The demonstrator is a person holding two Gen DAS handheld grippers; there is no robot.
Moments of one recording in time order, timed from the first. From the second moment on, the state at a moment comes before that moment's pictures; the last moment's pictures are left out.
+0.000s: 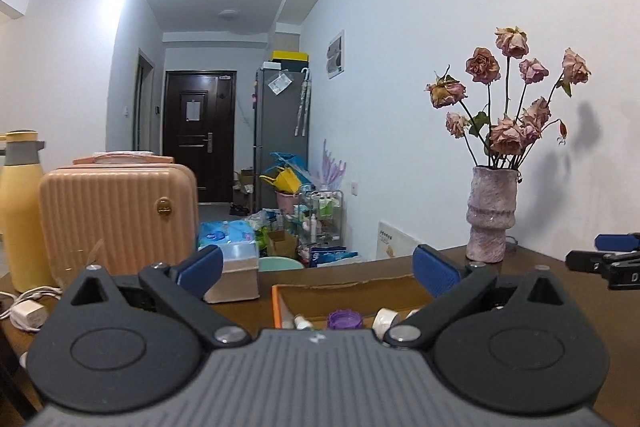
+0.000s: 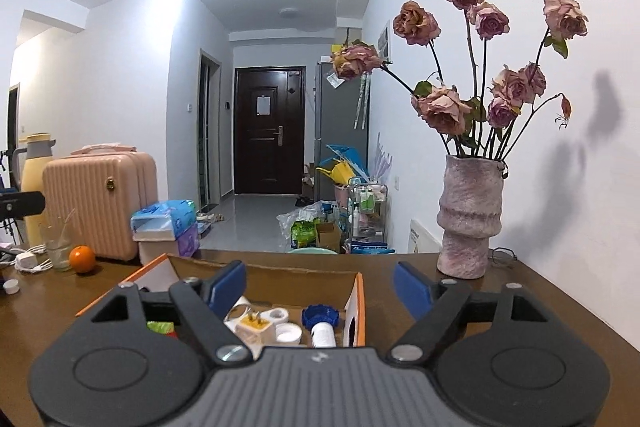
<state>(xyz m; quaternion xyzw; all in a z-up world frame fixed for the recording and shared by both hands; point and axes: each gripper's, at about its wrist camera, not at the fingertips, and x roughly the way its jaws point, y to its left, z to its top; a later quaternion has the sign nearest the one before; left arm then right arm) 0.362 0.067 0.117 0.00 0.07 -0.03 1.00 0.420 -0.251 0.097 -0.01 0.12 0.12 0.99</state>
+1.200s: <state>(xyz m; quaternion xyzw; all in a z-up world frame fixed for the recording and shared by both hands) 0.000 0.039 0.027 0.05 0.12 0.01 0.99 0.019 -0.212 0.050 0.00 0.13 0.09 0.99</state>
